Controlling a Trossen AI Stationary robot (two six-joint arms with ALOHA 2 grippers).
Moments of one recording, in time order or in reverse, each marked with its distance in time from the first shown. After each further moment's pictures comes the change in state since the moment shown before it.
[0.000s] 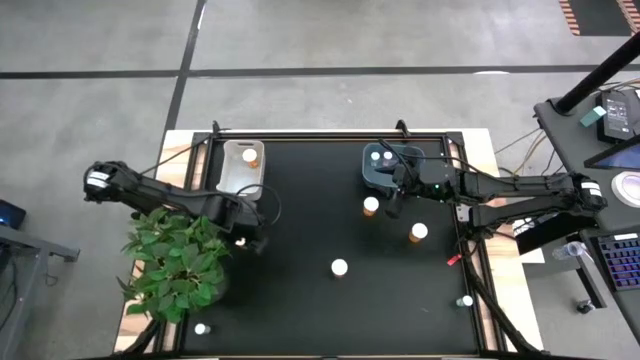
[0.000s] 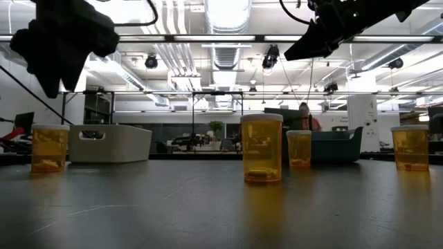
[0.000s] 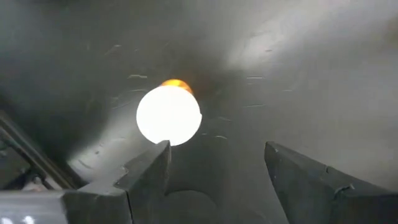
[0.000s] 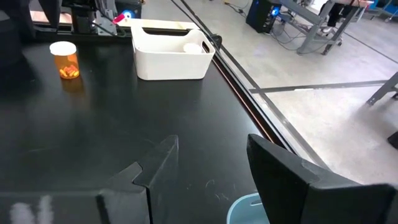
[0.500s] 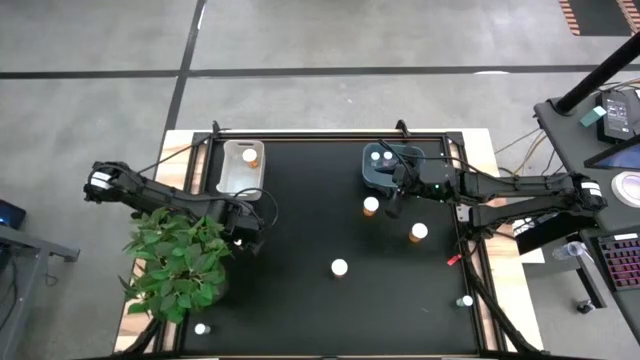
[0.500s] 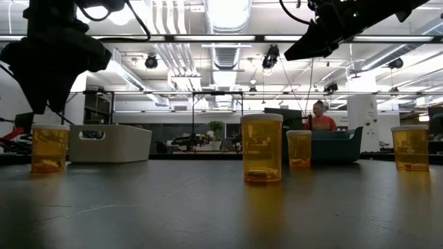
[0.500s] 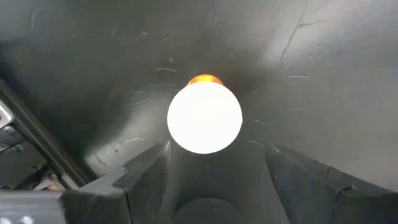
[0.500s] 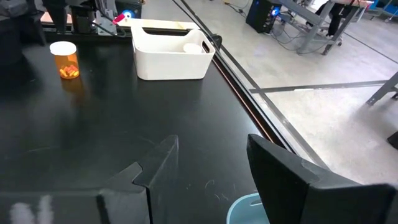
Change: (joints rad) left arm 0.001 0.000 -0.095 0.021 -0.004 -0.025; right arm 0.000 0.000 0.000 0.000 0.000 0.000
